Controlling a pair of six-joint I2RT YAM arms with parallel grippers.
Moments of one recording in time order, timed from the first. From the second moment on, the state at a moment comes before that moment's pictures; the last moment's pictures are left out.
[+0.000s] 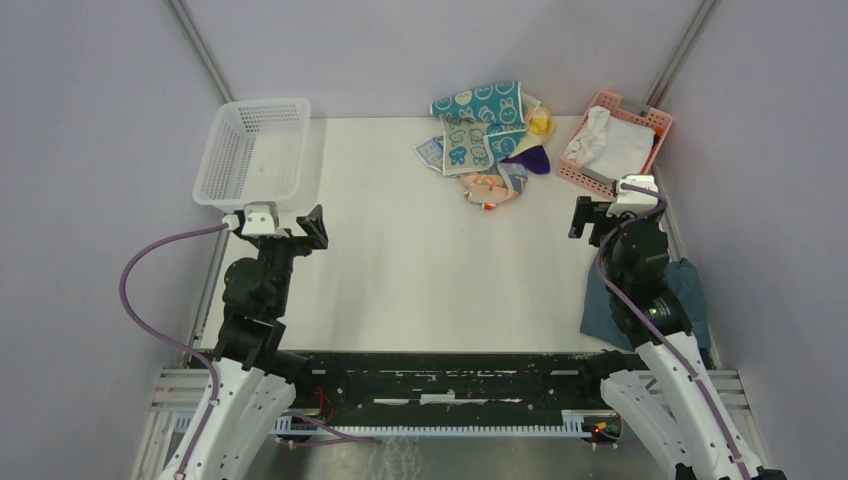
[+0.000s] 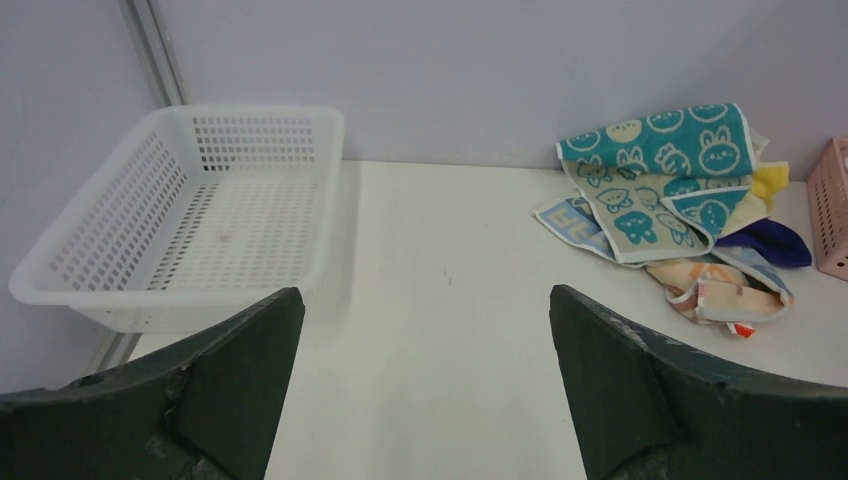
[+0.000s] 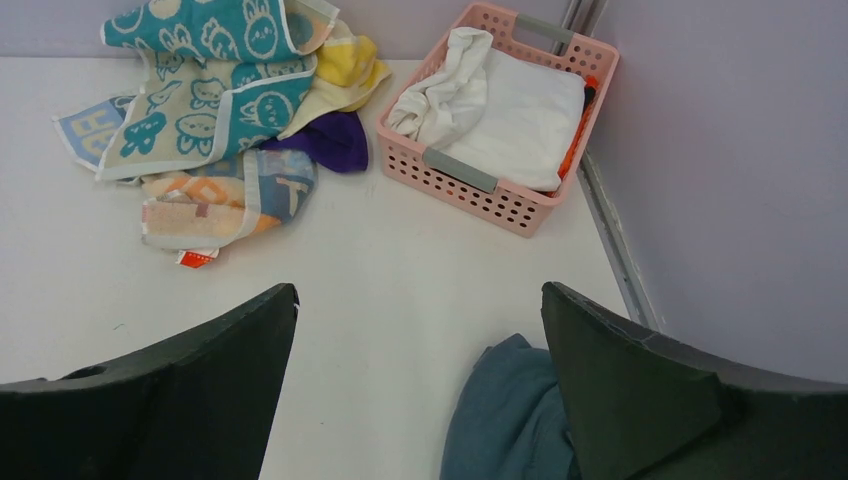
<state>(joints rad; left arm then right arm) -0.27 0.46 0.54 0.04 -0.26 -0.04 0.26 0.63 0.72 -0.21 0.40 -0.04</state>
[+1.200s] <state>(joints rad) -0.27 0.41 0.60 -0.05 -0.23 -0.09 0.26 1.28 0.96 -0.31 0.18 0.18</state>
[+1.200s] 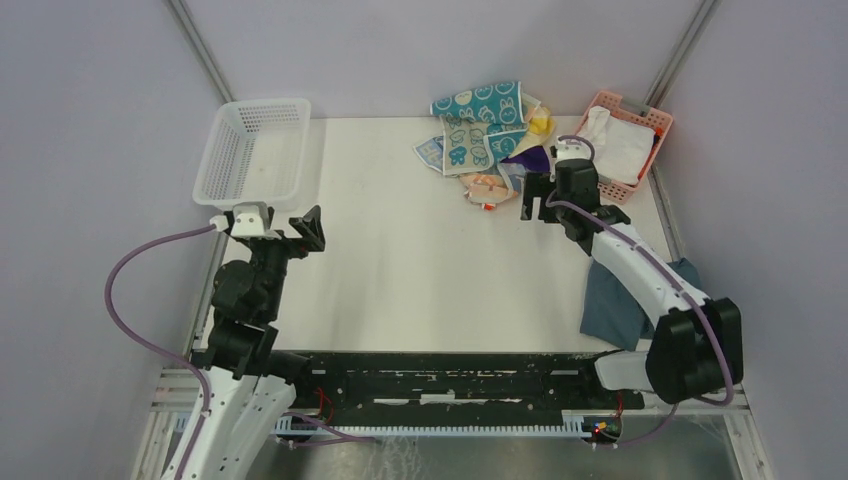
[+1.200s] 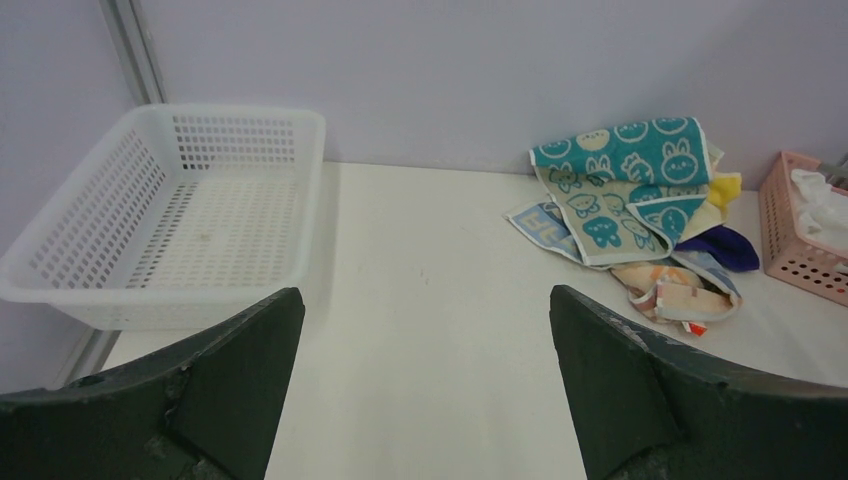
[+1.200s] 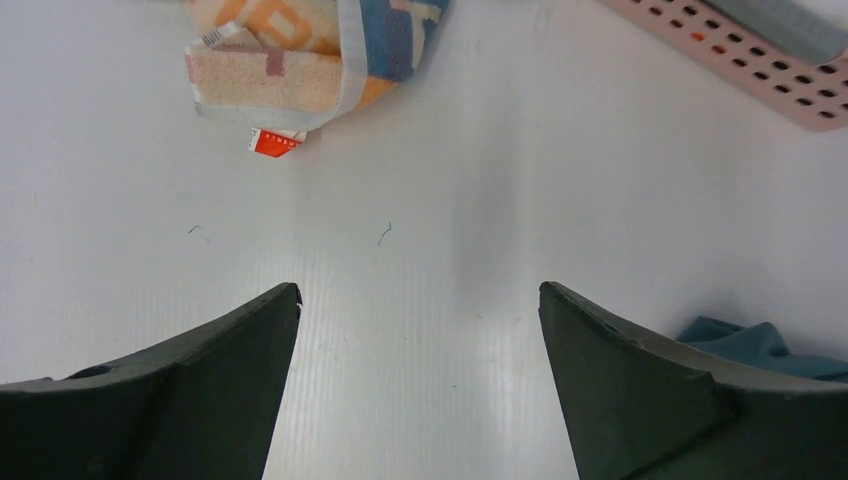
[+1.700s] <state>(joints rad) -0.27 0.50 0.65 -0.14 -0.10 -0.20 0.26 1.81 1.16 -0.08 0.19 0.35</state>
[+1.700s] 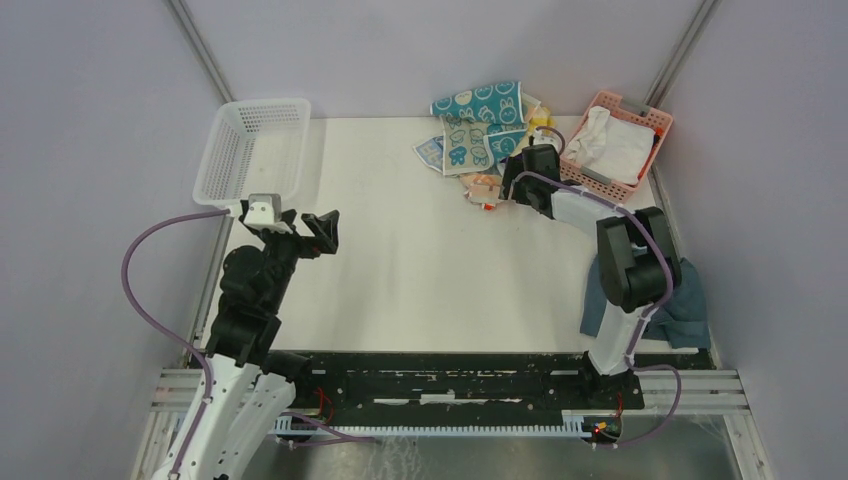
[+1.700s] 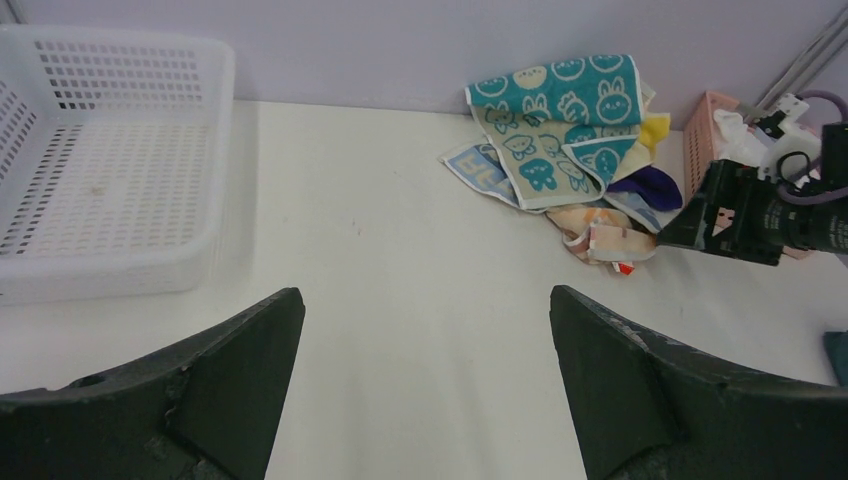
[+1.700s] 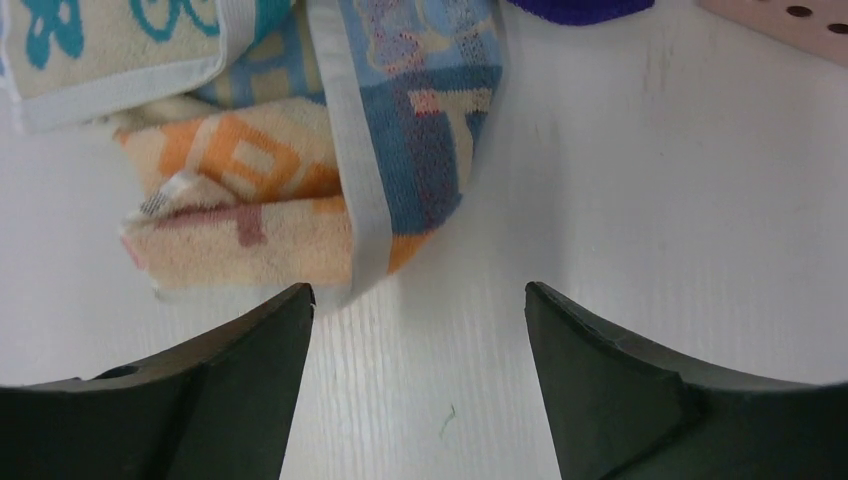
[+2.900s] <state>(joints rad) -0.27 0.55 0.65 -0.19 -0.04 -0.21 0.29 1.71 1.88 -0.21 -0.07 0.22</state>
